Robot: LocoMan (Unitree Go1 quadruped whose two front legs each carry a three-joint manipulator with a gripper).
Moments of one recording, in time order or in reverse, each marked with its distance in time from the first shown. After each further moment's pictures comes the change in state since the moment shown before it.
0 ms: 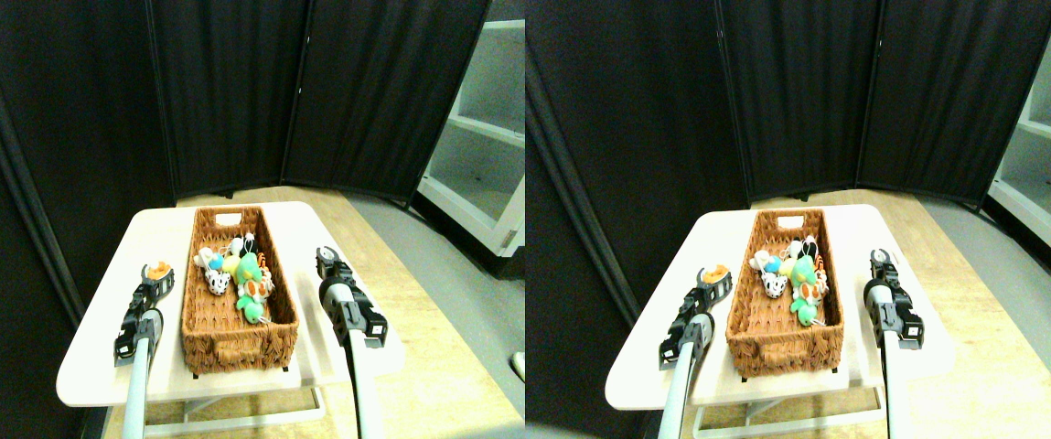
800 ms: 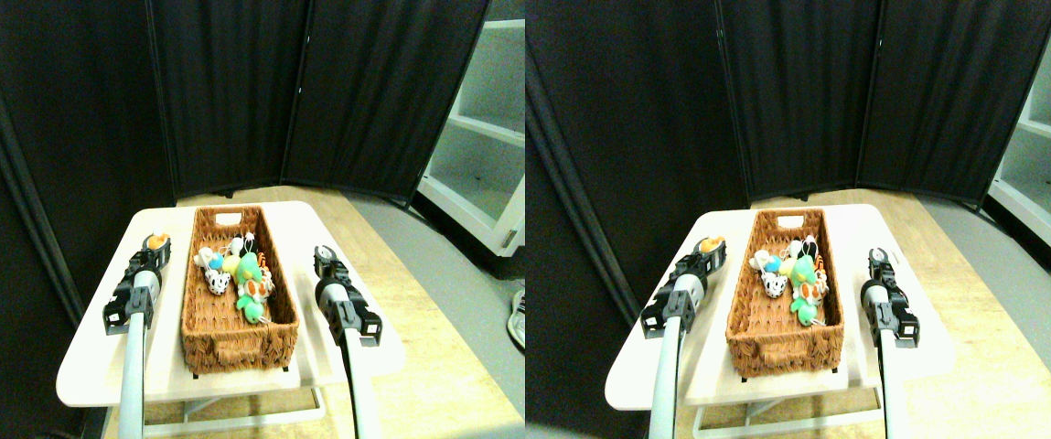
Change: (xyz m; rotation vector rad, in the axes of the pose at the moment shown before) right arm 0.004 -0.002 -0.001 0.043 -0.022 0.011; left arm -0.028 -0.086 -0.026 0.090 0.036 -0.008
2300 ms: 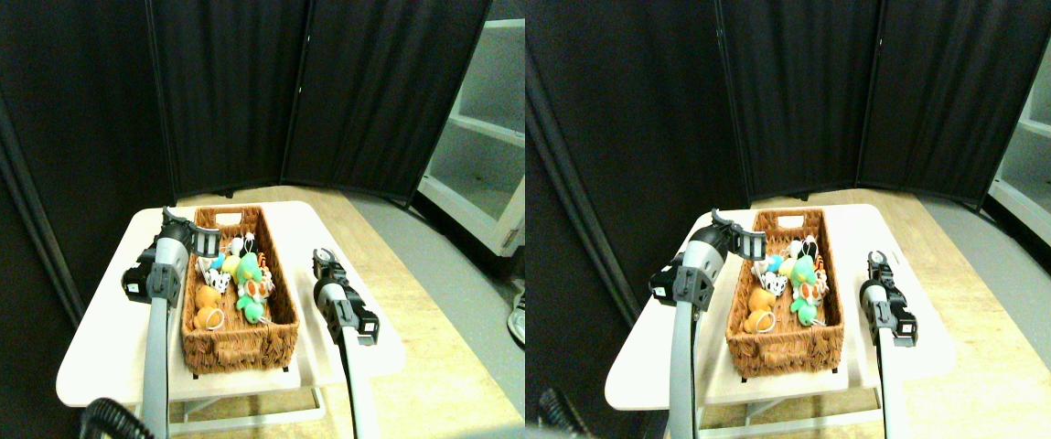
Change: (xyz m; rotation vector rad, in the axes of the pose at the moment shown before) right arm 0.004 -0.005 -0.001 -0.001 0.001 -0.029; left arm -0.017 -0.057 -0.081 0.018 0.298 -0.026
